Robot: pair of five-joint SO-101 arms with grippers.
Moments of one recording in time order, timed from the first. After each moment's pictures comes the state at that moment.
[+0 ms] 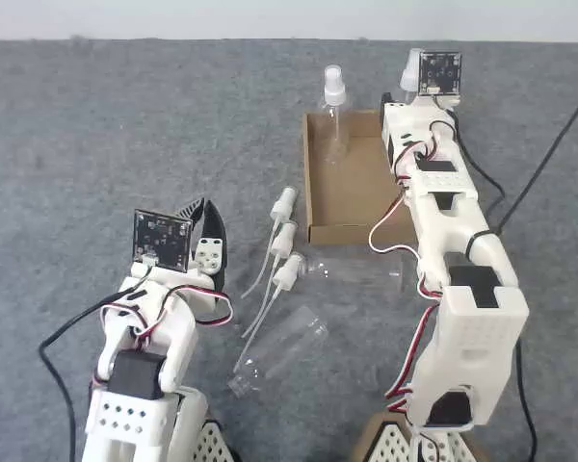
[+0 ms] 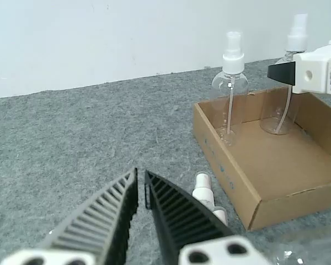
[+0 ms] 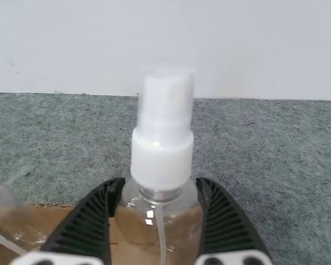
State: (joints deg) left arm 4.8 -84.6 80.3 39.3 2.8; right arm -3.7 26.1 6.9 -1.1 -0.5
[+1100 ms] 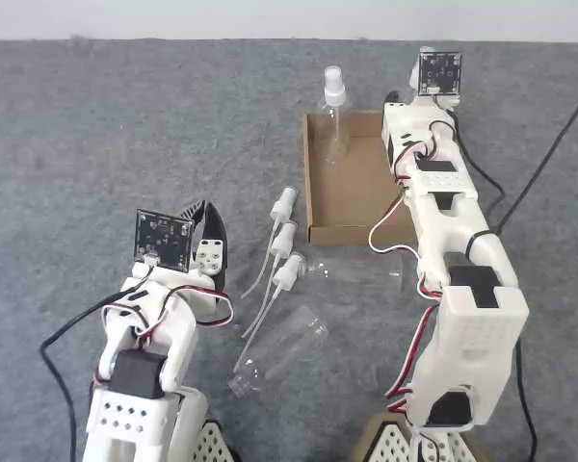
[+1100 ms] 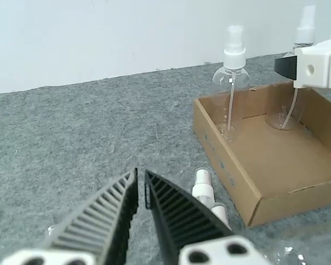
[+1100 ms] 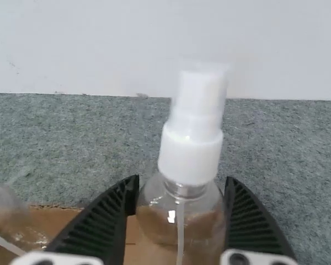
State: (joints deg) left arm 4.8 -84.6 81.1 39.3 2.8; right arm -3.8 26.2 6.9 -1.1 -0.5
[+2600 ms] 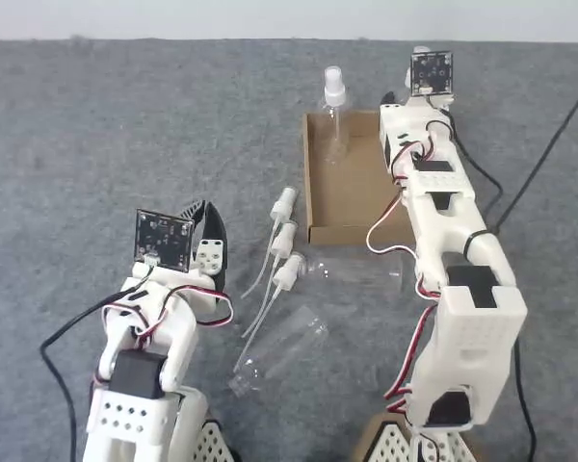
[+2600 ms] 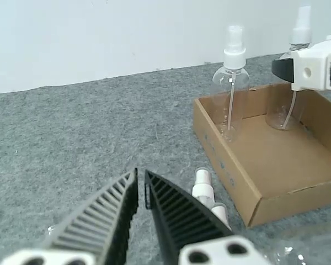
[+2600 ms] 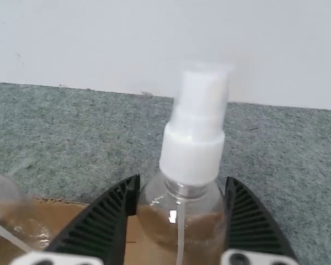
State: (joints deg) left arm 4.8 -84.6 81.1 39.3 2.8; right arm -4.4 26.2 6.9 -1.1 2.6
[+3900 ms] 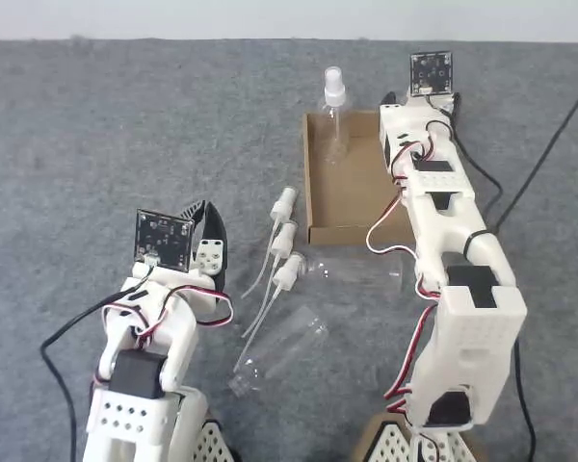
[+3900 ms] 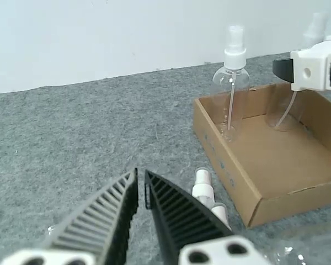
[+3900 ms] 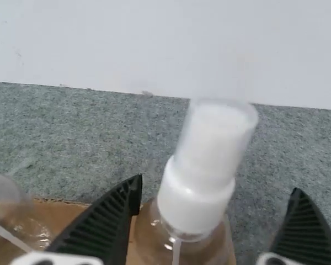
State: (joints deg) left arm 4.8 -84.6 81.1 39.3 2.8; right arm -4.4 26.2 6.9 -1.1 2.6
